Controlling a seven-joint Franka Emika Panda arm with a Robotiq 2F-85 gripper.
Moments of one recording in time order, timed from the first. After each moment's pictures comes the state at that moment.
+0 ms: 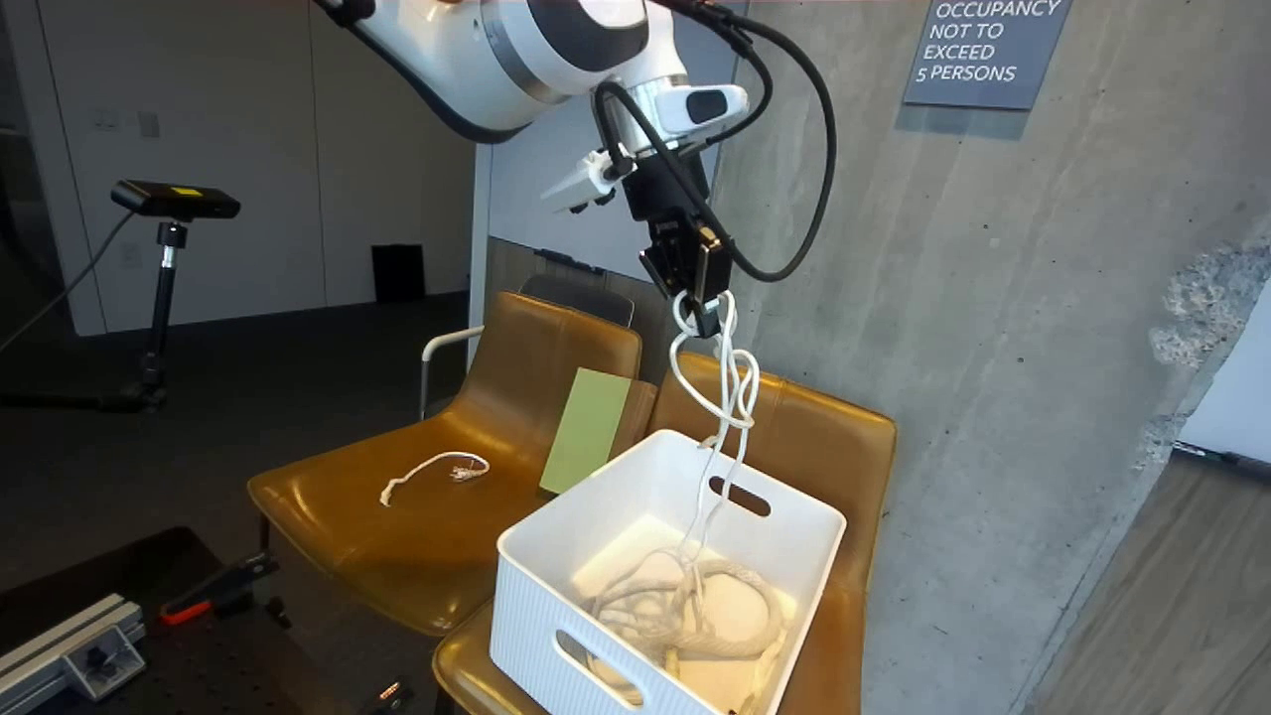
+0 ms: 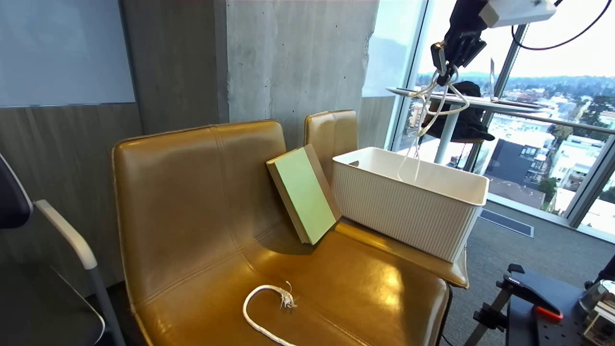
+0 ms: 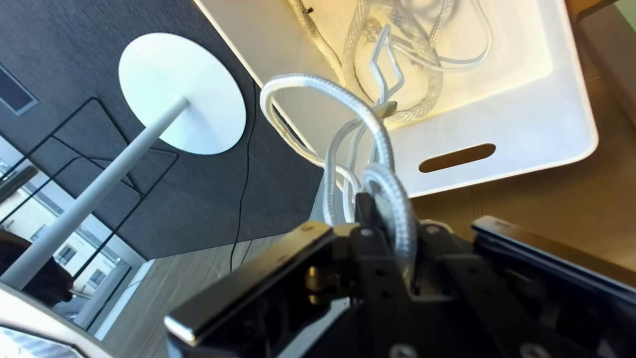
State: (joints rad) arm -0.14 0.08 -0.14 -1.89 -0.42 2.27 0.44
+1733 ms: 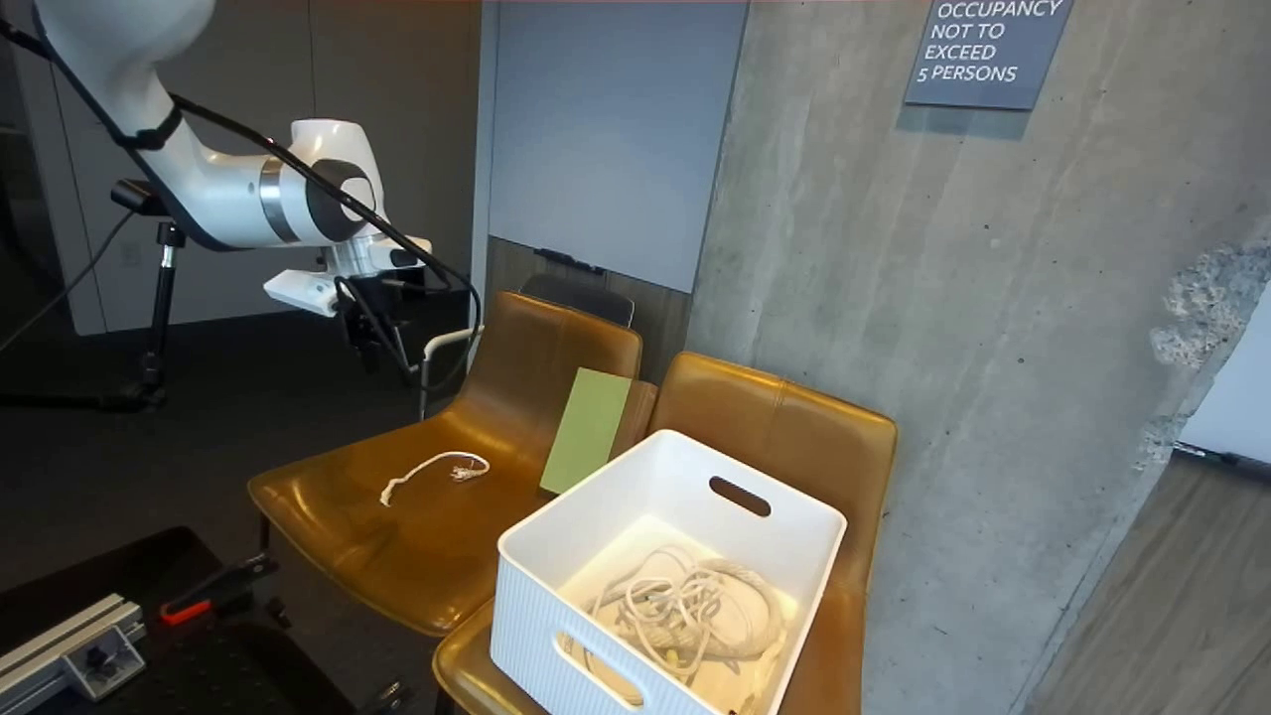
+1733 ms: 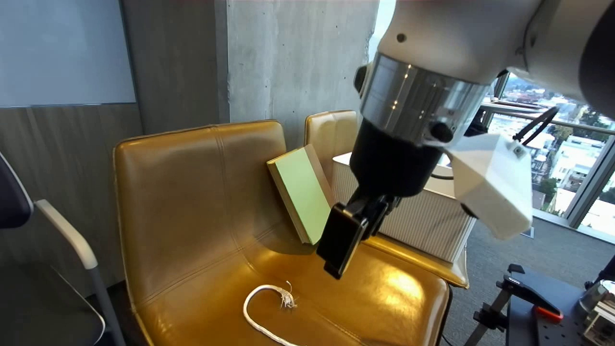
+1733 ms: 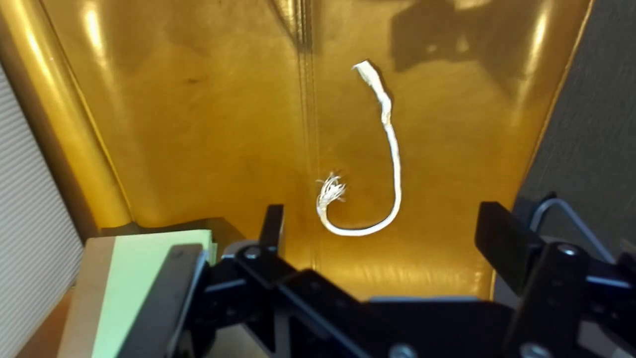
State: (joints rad) arm 0.26 0.23 0.13 -2.17 -0.32 2.53 0.57
